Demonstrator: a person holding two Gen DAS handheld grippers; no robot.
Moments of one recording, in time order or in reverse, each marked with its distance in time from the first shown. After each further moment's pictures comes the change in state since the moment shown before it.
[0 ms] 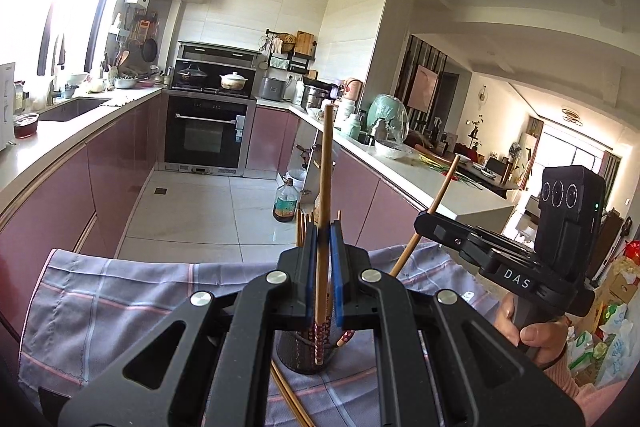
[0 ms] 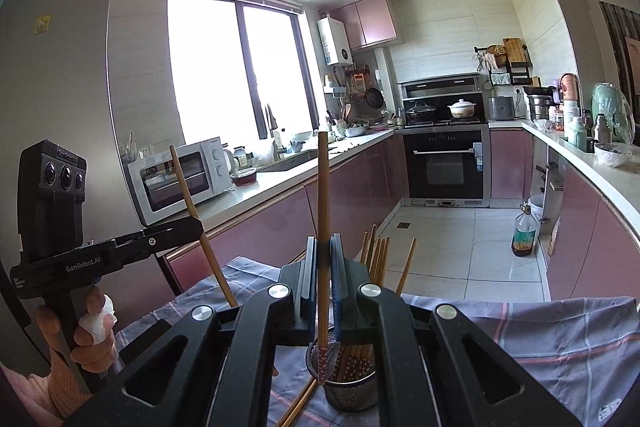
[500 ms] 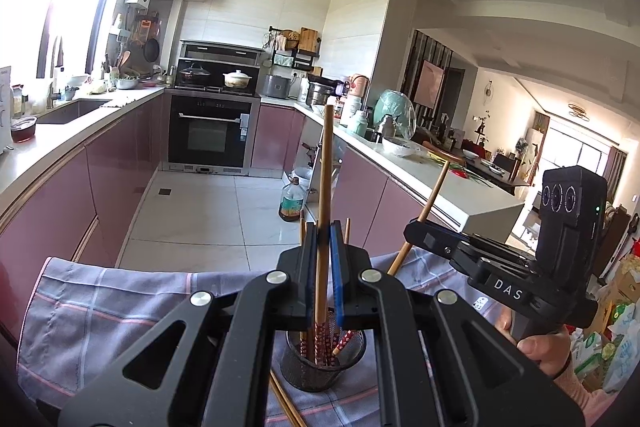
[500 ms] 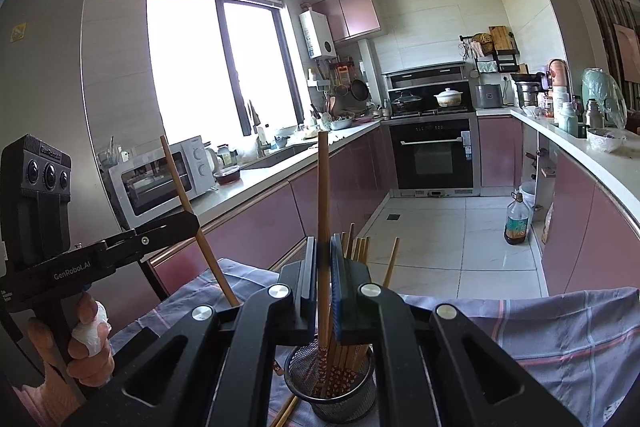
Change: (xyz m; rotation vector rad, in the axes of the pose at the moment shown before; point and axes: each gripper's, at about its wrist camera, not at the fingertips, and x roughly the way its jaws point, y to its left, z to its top) left arm 0.020 -0.030 -0.006 0.016 0.016 0.021; right arm 0.030 -0.015 -0.006 0.042 0.033 -0.043
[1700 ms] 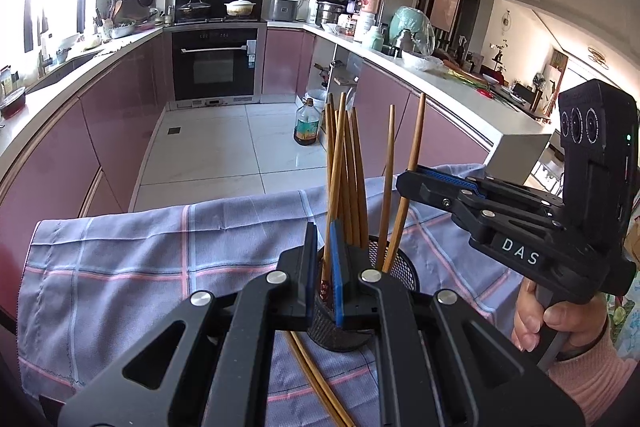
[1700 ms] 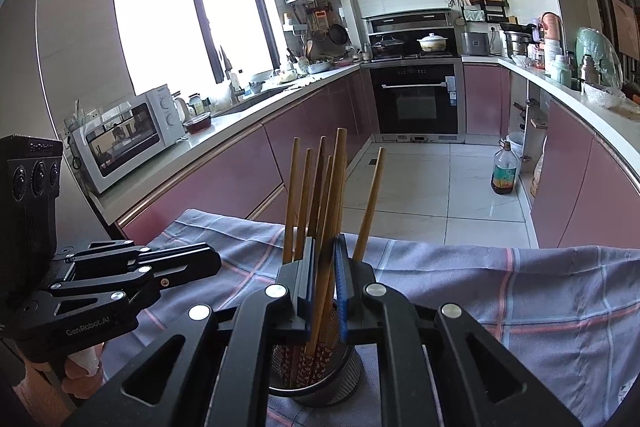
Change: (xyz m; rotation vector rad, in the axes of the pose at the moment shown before) left arm 0.090 0.021 -0.025 0.033 0.295 0.052; right arm 0.063 -0.017 -0.031 0.036 0.198 -0.080
